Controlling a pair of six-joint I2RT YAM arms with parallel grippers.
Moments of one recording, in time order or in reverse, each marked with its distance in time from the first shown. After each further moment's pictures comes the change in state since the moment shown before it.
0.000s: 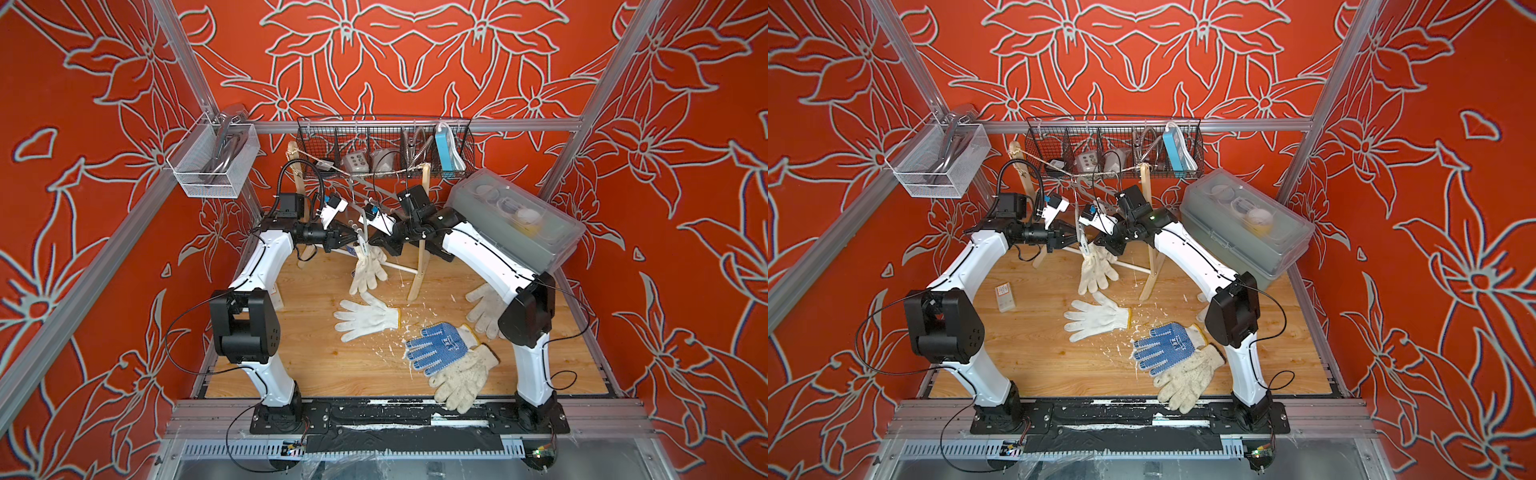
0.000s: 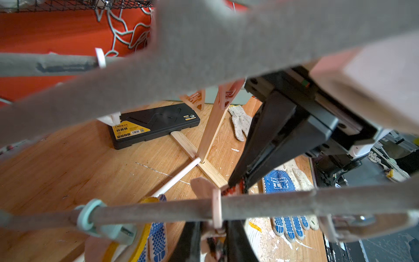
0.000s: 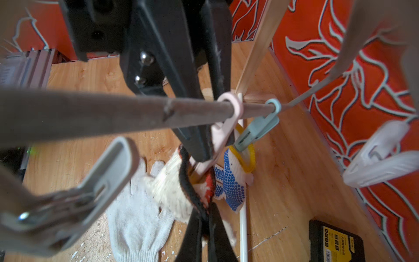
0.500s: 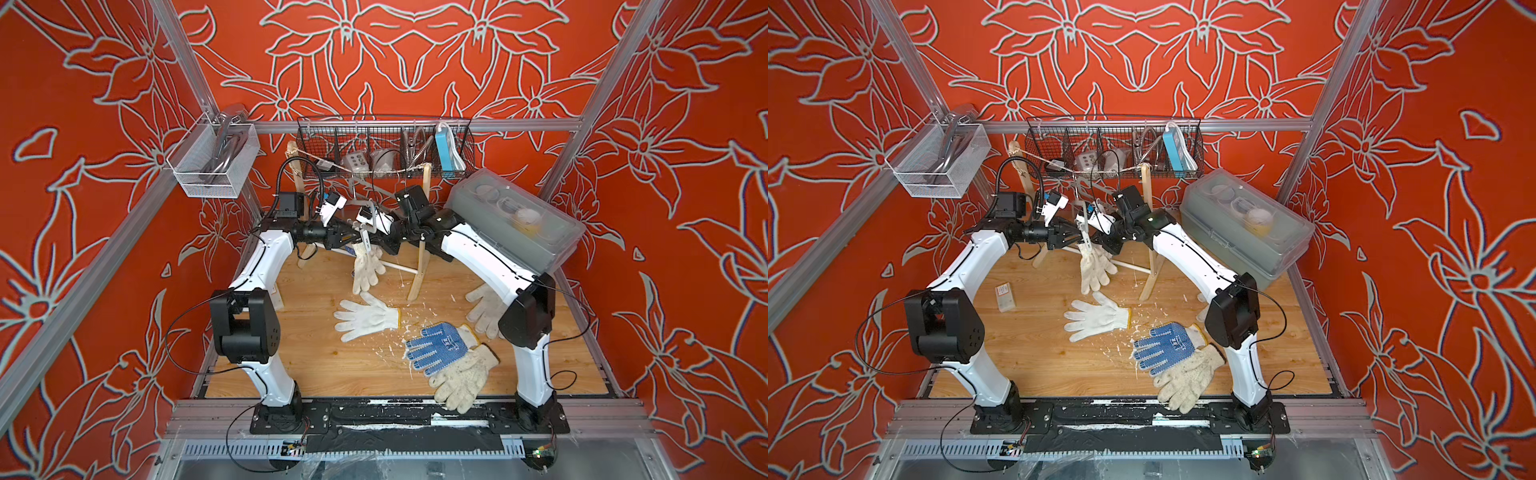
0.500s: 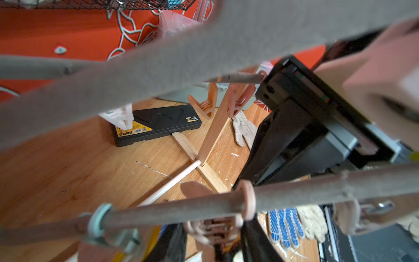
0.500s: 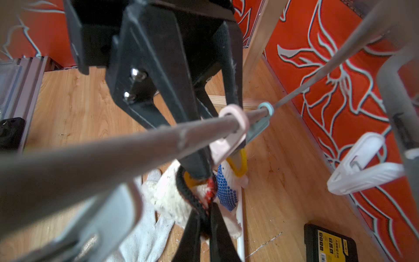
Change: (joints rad) left arm 0.000 0.000 0.003 0.055 -0.012 -0.111; right arm 0.015 -0.005 -0.005 0.024 0.019 0.019
